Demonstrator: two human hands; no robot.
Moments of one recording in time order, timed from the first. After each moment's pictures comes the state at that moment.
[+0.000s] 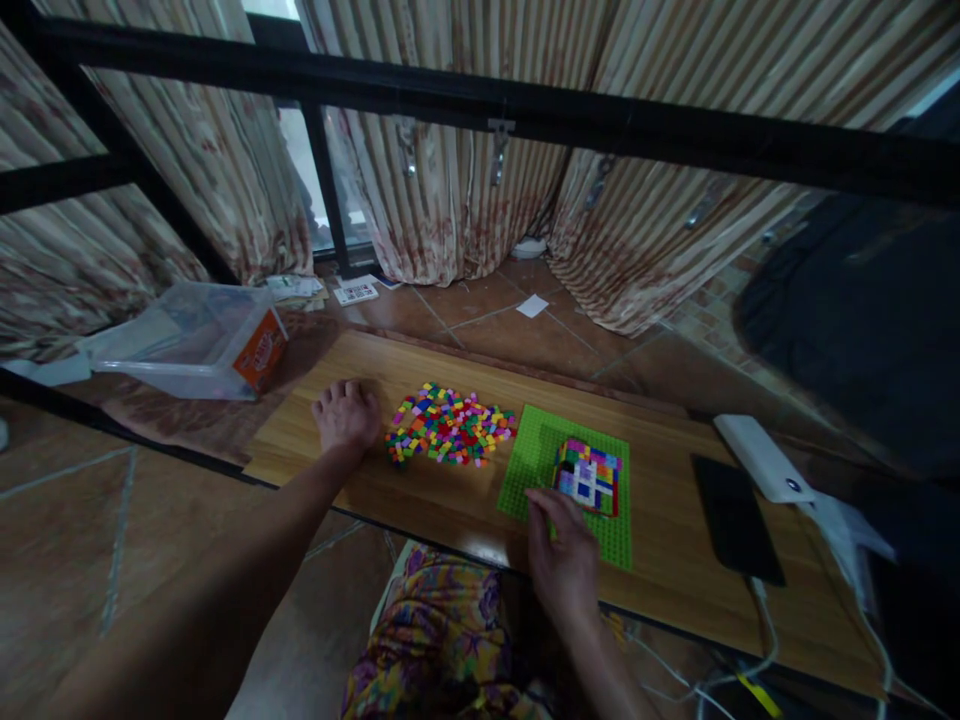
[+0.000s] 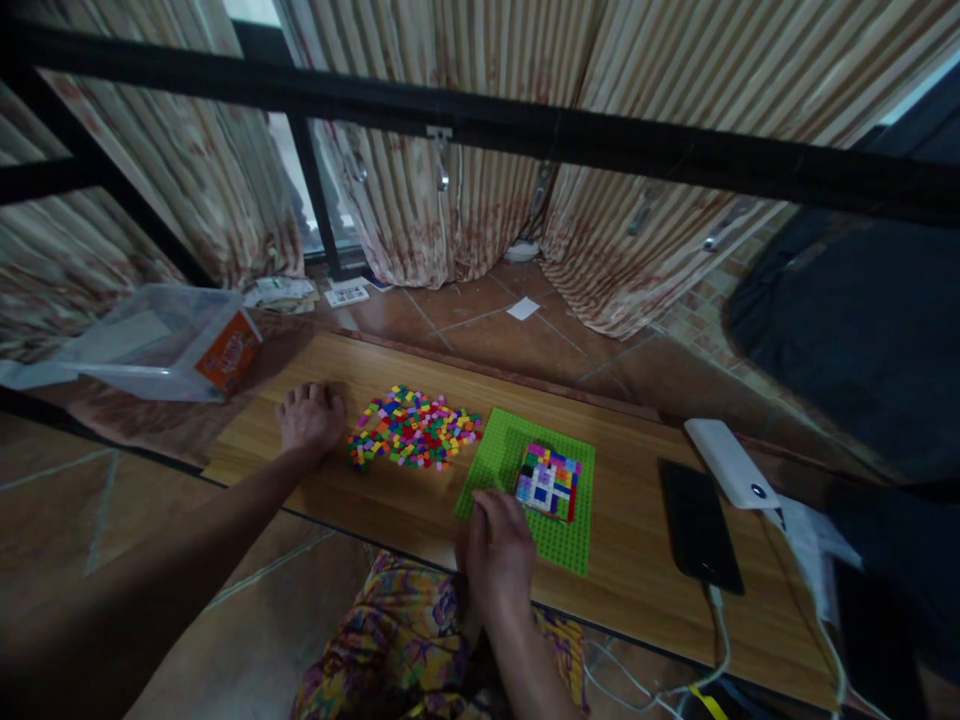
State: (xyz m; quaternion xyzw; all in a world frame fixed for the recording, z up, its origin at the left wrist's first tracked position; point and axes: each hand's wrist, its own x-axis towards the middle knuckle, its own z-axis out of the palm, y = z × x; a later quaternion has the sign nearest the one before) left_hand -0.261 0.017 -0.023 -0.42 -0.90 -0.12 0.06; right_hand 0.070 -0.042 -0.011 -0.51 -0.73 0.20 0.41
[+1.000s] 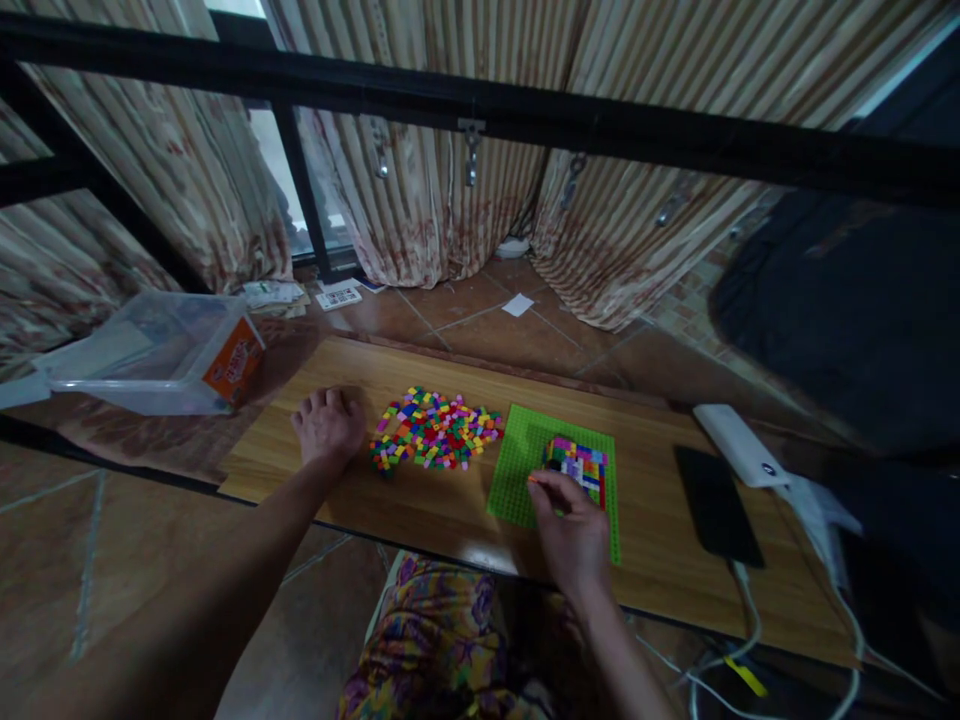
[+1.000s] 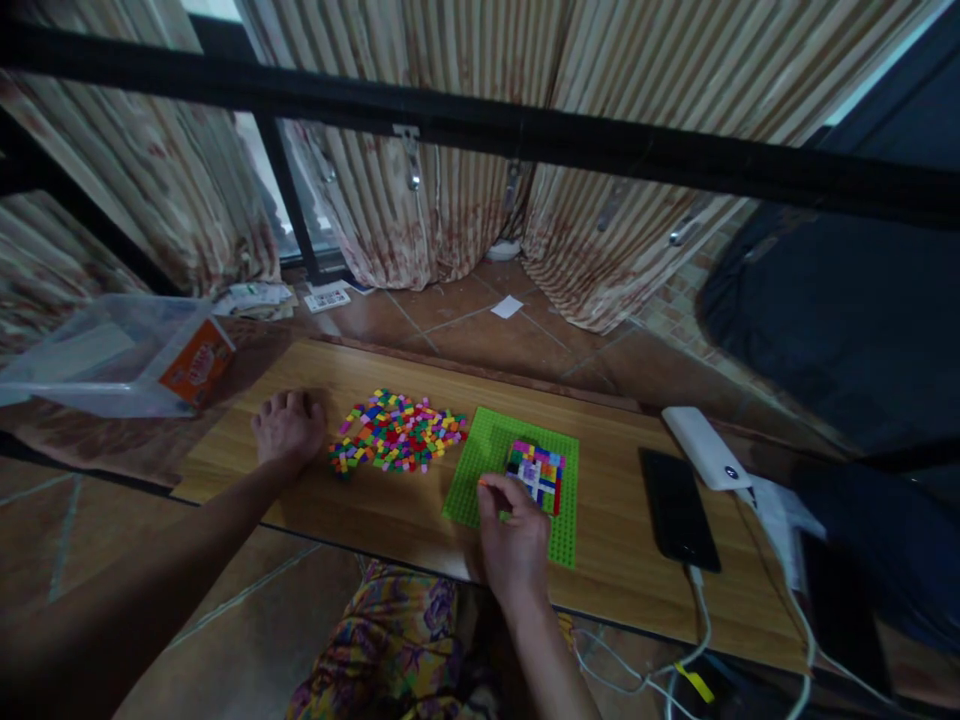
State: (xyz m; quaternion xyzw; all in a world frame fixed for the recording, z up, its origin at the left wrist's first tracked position) left_hand -0.263 0.017 -0.026 -0.42 -0.90 -0.13 0.06; right_hand 0.074 -0.015 0.005 -0.57 -0.62 0.30 0.45
